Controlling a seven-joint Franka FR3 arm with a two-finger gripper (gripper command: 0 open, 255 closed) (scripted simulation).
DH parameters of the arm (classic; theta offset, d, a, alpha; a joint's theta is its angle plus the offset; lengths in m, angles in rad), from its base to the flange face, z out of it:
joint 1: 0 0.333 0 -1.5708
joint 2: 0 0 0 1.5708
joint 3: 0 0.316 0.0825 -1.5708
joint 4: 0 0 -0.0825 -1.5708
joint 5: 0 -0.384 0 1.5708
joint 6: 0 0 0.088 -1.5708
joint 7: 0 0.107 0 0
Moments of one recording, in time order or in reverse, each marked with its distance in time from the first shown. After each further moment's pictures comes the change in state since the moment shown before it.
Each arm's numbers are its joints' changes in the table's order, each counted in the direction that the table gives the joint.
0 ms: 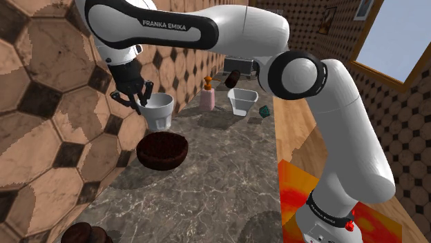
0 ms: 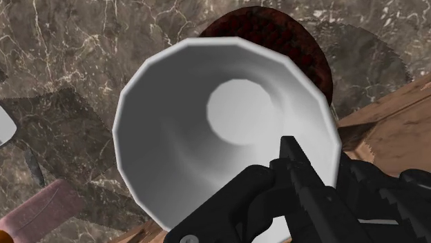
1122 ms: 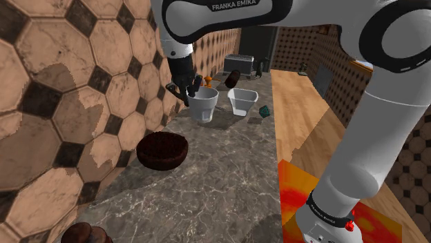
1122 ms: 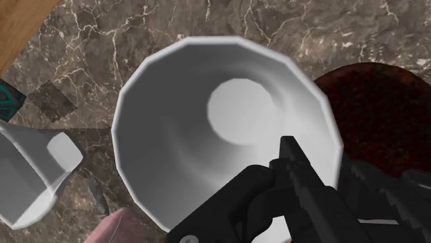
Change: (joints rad) arm -0.298 -0.613 -0.025 0.811 -0.219 -0.265 -0.189
